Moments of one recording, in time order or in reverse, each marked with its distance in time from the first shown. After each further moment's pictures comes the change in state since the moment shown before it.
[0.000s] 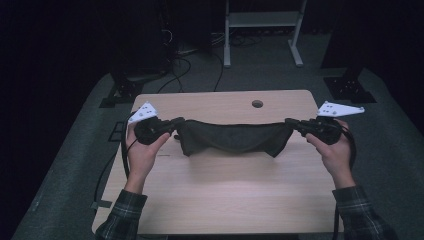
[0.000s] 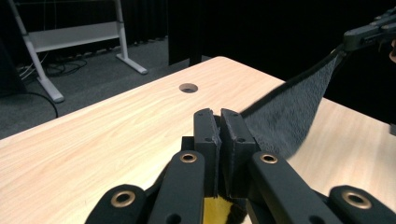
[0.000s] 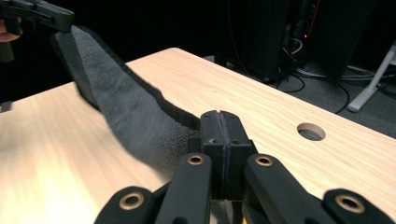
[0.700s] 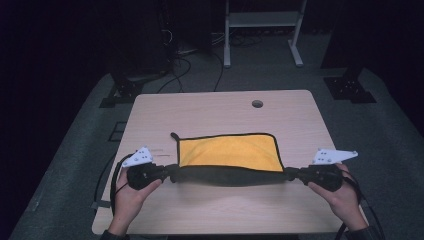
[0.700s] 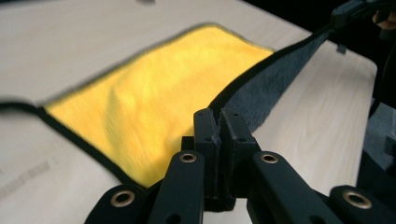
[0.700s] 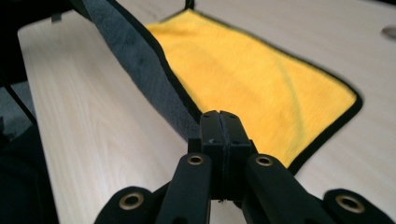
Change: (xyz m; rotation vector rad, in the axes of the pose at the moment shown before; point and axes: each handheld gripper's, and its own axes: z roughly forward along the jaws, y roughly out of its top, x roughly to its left) left arm -0.040 -0.096 -0.038 0.201 -0.111 -0.073; right arm 0.057 -0.086 -0.023 0.231 0.108 0.004
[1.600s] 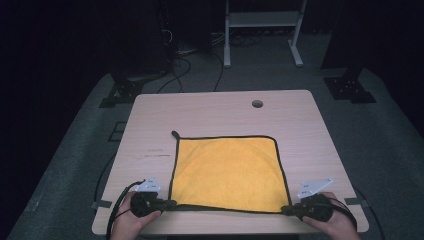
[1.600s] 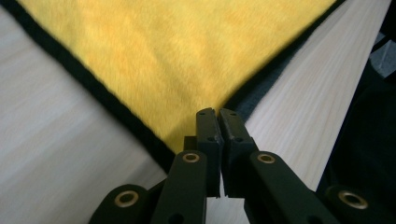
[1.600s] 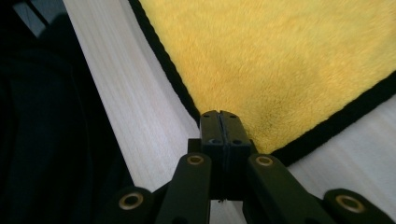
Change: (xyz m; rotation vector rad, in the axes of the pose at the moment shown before) left arm -0.012 -0.068 0.010 0.301 -0.060 -0.076; right arm 0.035 -0.064 0.029 0.306 0.130 -0.016
